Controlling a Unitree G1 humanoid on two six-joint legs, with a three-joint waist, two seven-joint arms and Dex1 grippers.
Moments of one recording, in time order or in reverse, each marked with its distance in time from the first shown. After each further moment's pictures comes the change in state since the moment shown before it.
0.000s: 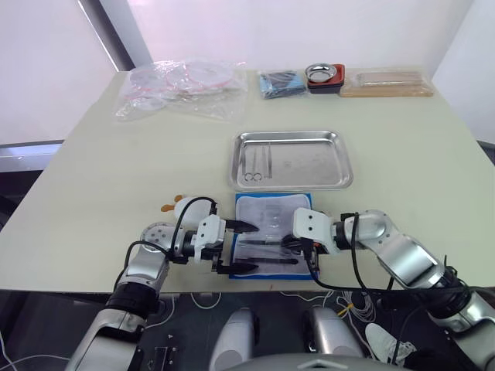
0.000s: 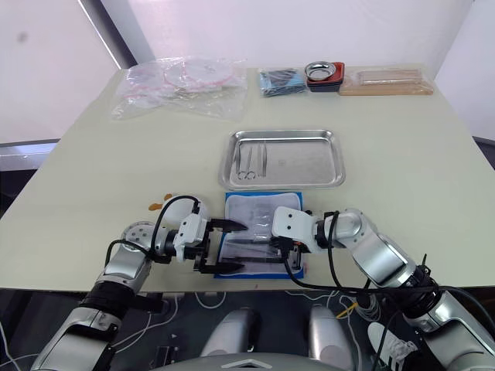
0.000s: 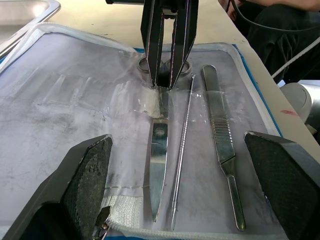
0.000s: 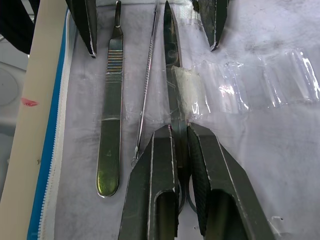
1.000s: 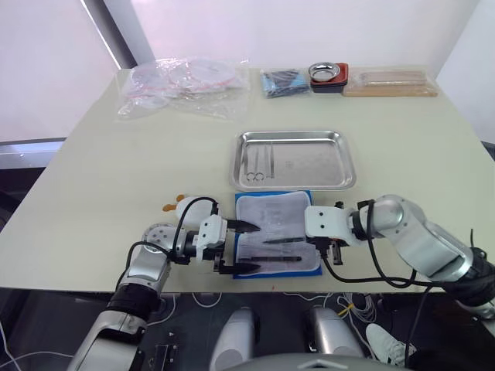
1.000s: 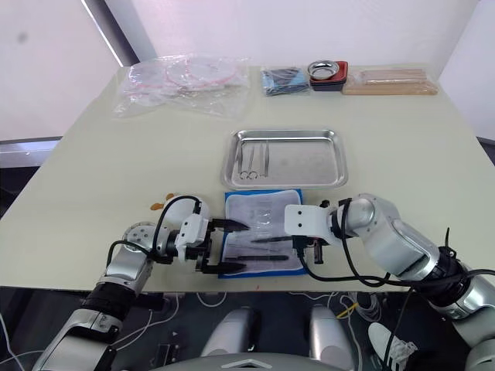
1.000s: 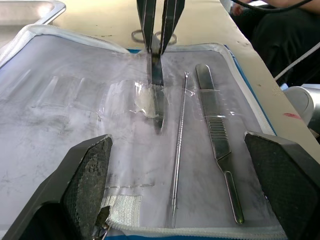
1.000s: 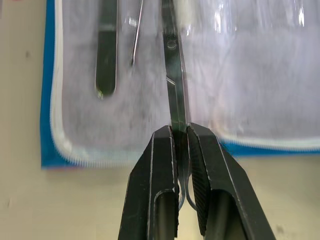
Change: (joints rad) left arm 0.005 -0.010 0.000 -0.017 0.003 0.009 0.014; right arm -0.128 -0.242 0.060 -0.166 -0.080 0.170 0.129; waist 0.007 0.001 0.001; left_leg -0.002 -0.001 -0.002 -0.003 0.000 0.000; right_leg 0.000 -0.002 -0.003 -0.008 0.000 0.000
